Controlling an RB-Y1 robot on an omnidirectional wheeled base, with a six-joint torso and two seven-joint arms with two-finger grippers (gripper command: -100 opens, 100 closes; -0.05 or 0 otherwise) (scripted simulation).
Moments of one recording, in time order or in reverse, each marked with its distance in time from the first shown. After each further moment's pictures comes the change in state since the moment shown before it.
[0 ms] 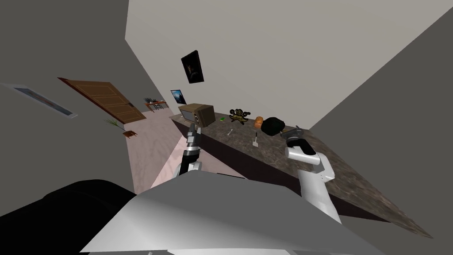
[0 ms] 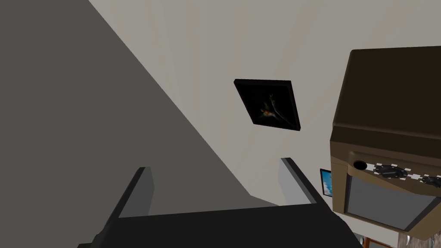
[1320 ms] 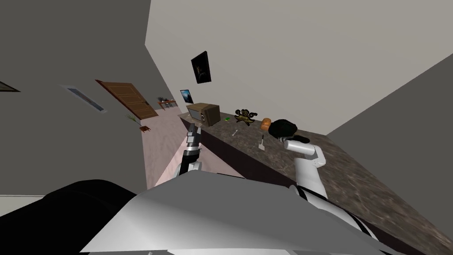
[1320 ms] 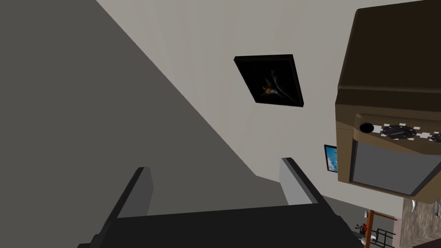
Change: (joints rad) left arm 0.000 0.000 0.000 0.000 0.000 0.000 0.000; right arm -0.214 -0.042 -0.074 0.305 -0.029 0.389 -0.355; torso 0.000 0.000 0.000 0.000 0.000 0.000
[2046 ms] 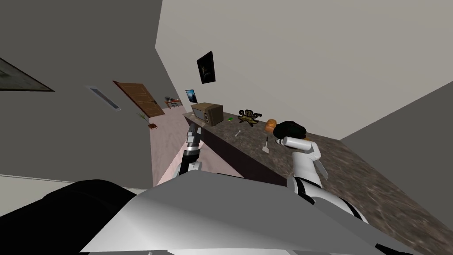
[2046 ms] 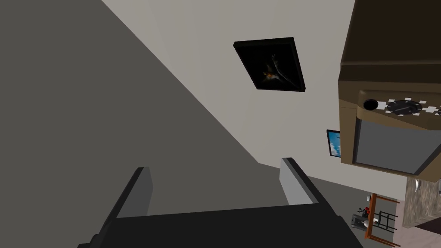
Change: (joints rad) left arm 0.000 0.000 0.000 0.000 0.000 0.000 0.000; right arm -0.119 -0.025 -0.022 0.175 -0.018 0.218 -0.186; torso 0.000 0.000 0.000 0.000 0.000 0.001
